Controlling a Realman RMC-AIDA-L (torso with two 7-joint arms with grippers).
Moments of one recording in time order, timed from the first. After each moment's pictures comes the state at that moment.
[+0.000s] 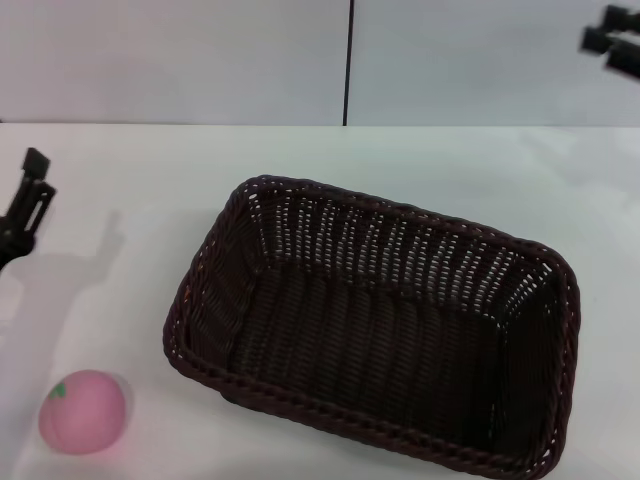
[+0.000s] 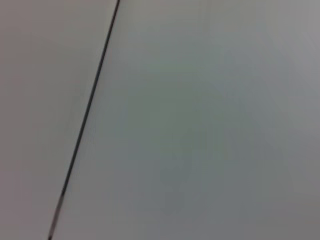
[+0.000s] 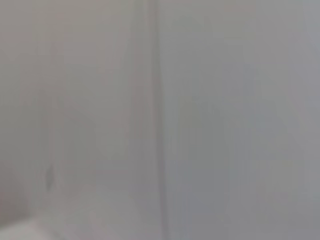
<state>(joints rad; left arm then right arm) -0.22 -2.06 -0.14 -0.20 1.69 1.61 -0.31 0.56 1.94 -0.42 -0.59 -1.82 -1.49 1.28</state>
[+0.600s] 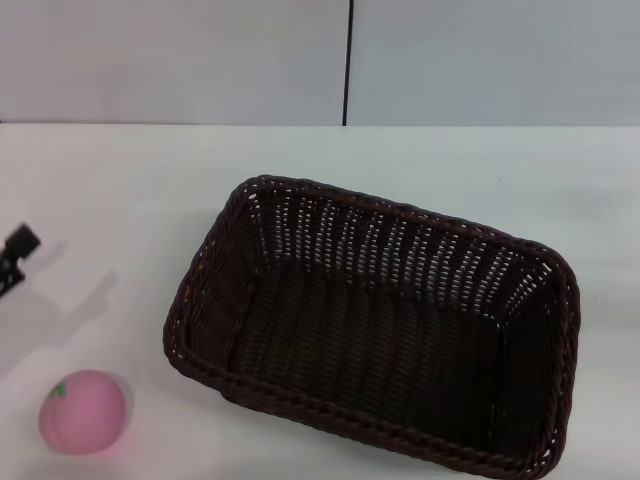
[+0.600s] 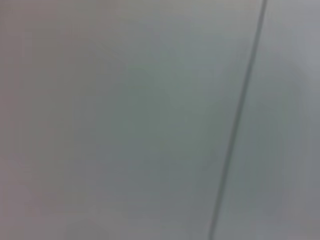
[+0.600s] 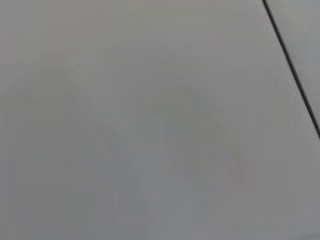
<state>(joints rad) -0.12 -2.00 0.35 0.40 1.69 1.77 -0.96 0.34 2.01 -0.36 -0.39 -1.37 -1.41 1.09</state>
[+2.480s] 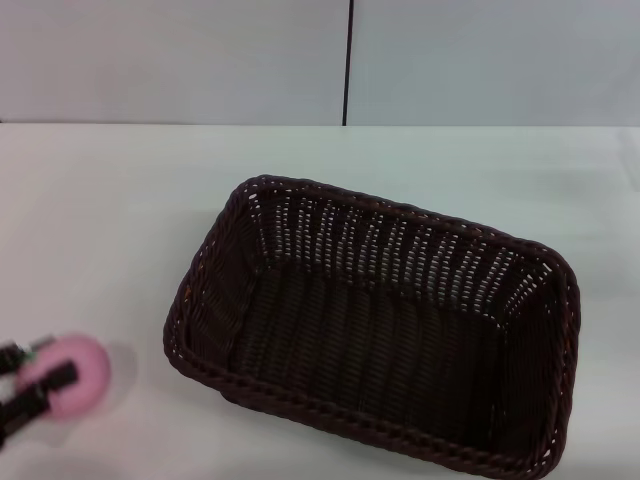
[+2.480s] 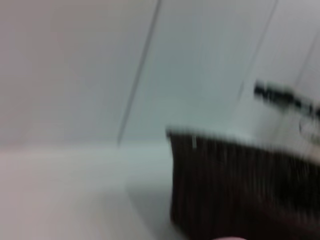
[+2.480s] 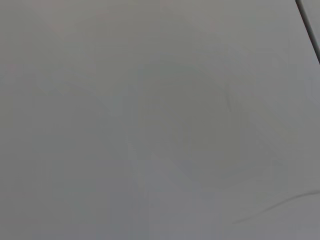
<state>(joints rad) -0.12 -1.95 0.32 0.43 2.10 1.82 -1.02 0.44 2.04 -0.34 -0.27 -1.37 -1.24 0.95</state>
